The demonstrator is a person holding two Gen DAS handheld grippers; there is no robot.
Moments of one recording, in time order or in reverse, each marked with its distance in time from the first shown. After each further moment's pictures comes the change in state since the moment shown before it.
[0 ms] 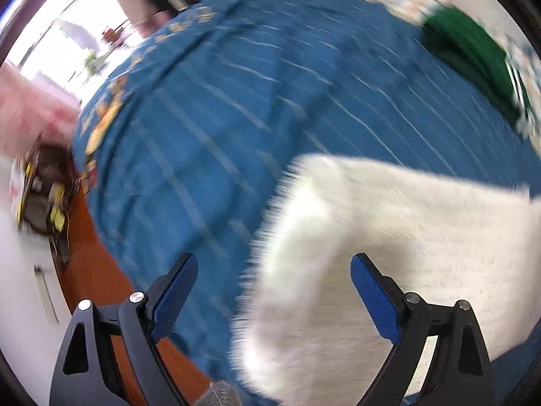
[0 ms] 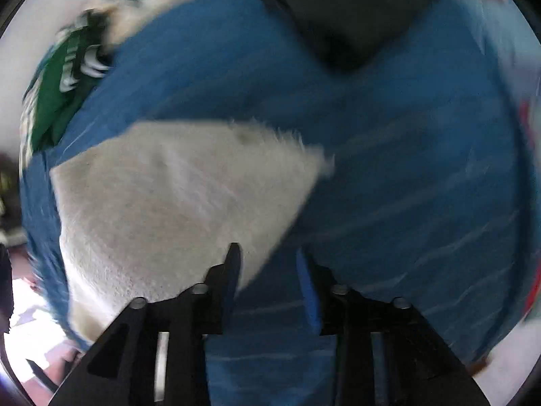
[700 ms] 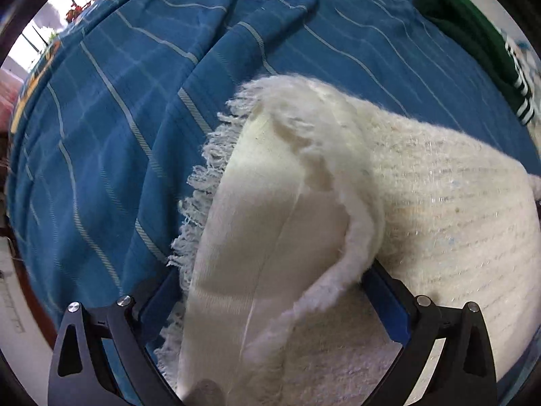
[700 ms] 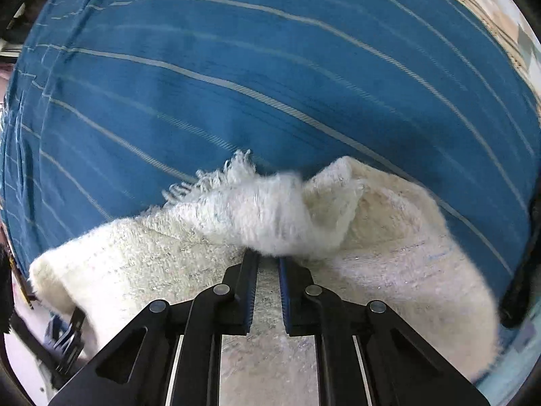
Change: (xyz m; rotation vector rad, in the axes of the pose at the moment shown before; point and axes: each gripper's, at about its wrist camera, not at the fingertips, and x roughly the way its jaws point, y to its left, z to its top) left arm 0.100 0.020 0.005 -0.051 0.071 -0.219; right arm 0.131 0.300 0.081 -0.631 0.303 -0.132
